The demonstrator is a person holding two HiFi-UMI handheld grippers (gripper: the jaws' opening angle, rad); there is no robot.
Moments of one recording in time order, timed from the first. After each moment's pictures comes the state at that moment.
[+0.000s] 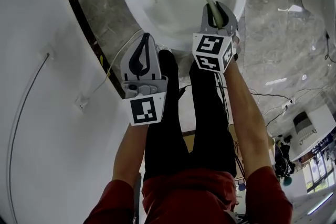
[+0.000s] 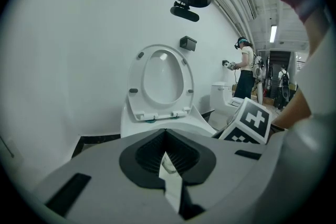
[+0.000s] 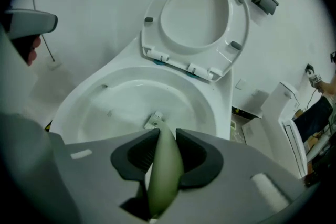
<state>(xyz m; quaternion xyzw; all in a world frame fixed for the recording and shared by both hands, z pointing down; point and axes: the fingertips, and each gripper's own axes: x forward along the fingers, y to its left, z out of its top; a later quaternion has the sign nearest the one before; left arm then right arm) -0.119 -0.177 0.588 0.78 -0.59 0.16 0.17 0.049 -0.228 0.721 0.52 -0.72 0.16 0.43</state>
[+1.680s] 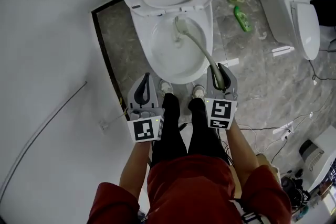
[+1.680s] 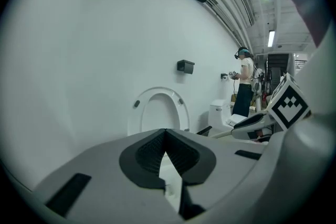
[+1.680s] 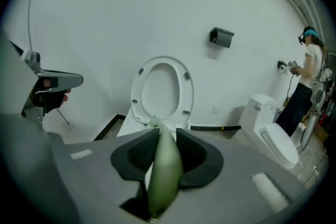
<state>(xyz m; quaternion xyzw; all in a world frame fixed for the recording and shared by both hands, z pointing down) -0.114 -0.185 0.385 0.78 -0.59 0.14 0.13 0.094 -0.196 0.437 0.59 -0.75 0.16 0.26</state>
